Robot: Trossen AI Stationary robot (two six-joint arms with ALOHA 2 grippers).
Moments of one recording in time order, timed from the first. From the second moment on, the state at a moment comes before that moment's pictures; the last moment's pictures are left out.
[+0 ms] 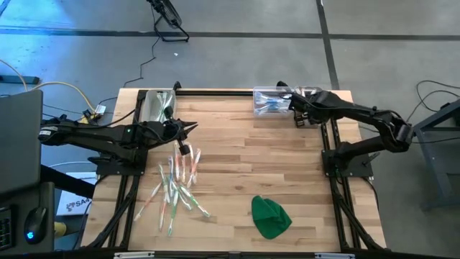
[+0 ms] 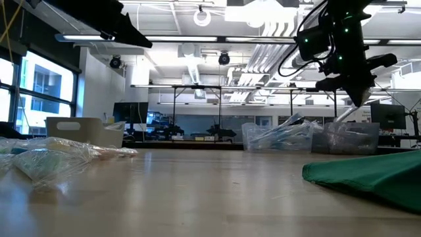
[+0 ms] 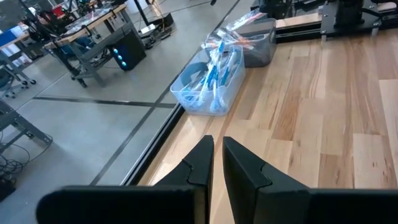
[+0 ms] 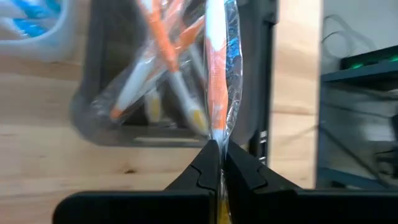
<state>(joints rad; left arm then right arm) -0.03 0.83 0.62 -0.06 -0.58 0.17 -0.61 1.29 0.94 -1.30 0.53 0.86</state>
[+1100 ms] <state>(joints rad) -0.03 0.83 0.62 -0.11 -0.58 0.14 -0.75 1.42 0.94 -1.11 0.49 0.71</state>
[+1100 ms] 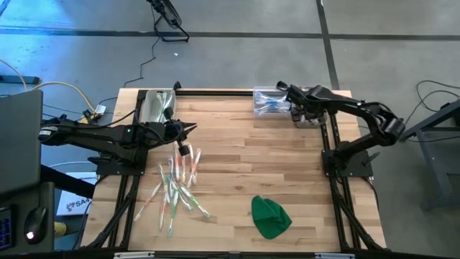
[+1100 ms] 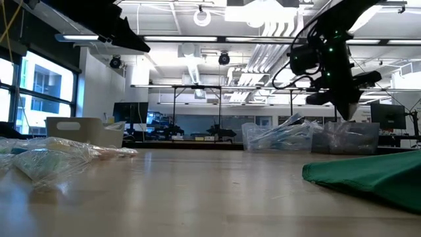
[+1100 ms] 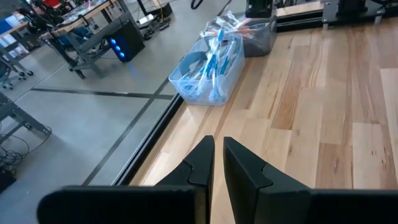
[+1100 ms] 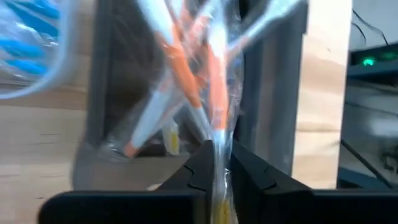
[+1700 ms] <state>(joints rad) -0.03 0.83 0.62 -0.11 -0.58 0.13 -0.74 1.42 0.95 -1.05 0.54 0.62</state>
